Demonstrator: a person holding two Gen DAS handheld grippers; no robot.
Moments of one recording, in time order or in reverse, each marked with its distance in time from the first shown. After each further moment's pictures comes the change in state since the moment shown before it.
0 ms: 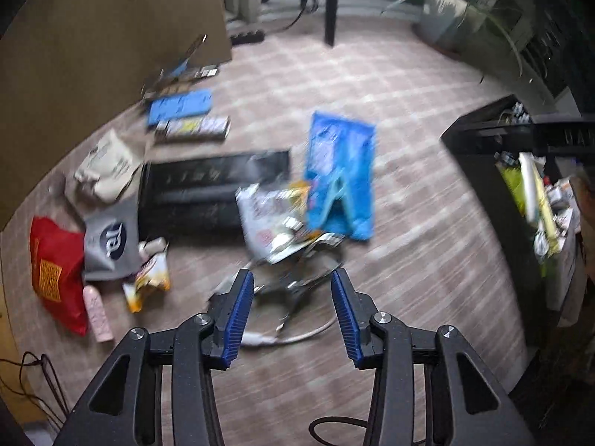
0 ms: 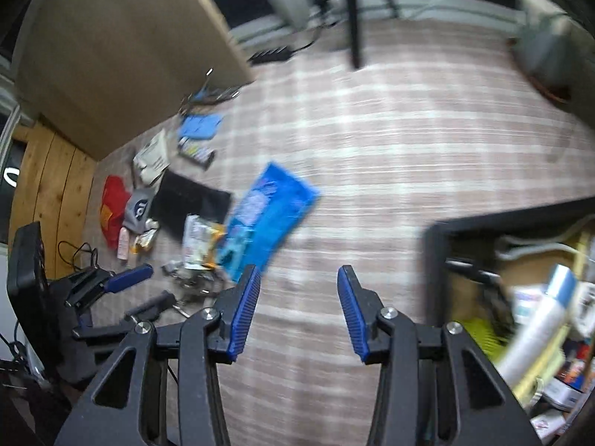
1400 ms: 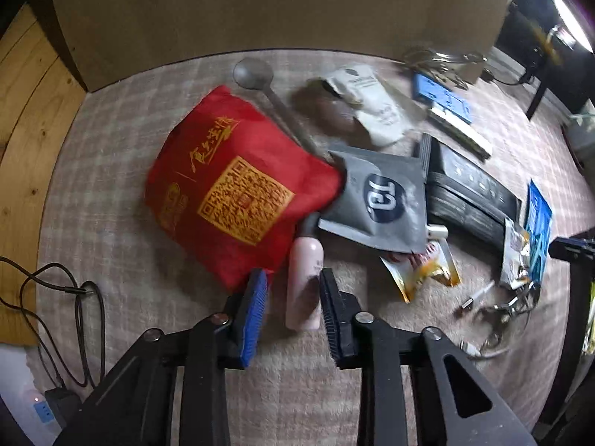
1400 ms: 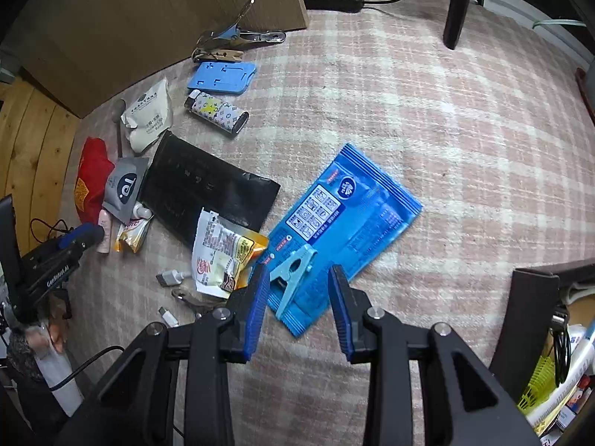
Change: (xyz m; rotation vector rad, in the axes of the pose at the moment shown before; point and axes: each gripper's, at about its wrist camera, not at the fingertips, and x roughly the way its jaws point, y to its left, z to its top) left arm 0.011 0.170 -0.050 -0.457 -0.005 0.171; right arm 0.076 0.059 0.027 -0.098 0.132 -0.079
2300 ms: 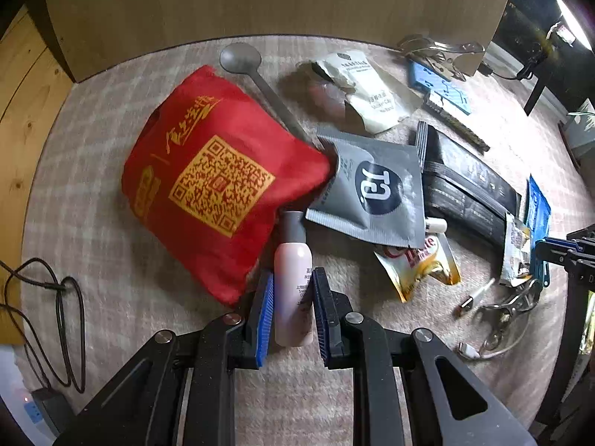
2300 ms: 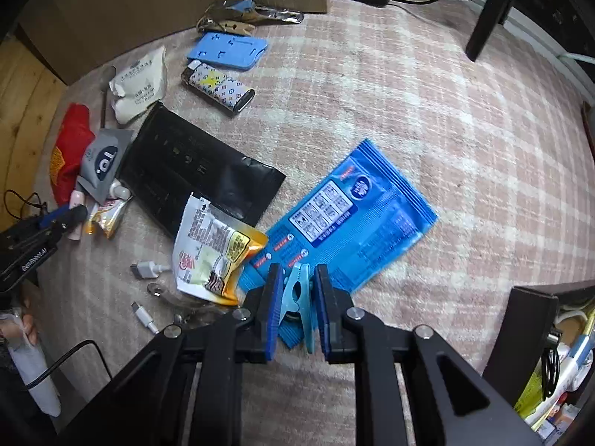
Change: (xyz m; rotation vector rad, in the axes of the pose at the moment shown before) left arm -0.005 0.012 -0.030 0.008 0.015 -0.033; right arm 0.019 0.017 0.005 -0.090 0.024 -0.098
